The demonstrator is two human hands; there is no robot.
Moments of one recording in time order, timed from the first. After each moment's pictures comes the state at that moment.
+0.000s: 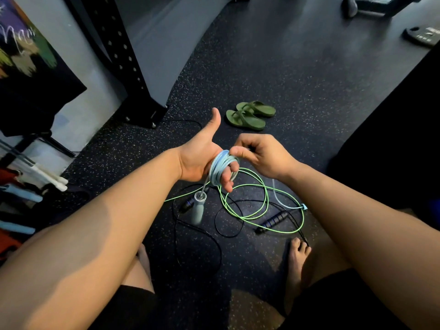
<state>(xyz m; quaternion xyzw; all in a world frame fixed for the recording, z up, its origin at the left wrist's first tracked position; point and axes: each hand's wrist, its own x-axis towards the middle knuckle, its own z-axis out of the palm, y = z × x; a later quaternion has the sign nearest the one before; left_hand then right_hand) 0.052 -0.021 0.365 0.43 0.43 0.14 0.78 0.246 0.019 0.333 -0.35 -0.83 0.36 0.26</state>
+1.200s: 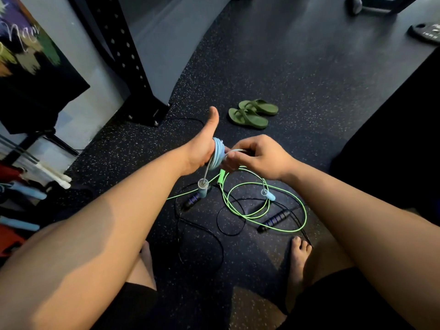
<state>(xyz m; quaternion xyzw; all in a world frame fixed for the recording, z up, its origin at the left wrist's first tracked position) 0.046 -0.010 0.346 0.49 0.57 0.18 0.63 0.240 0.010 0.338 -0.38 -0.82 0.39 0.19</state>
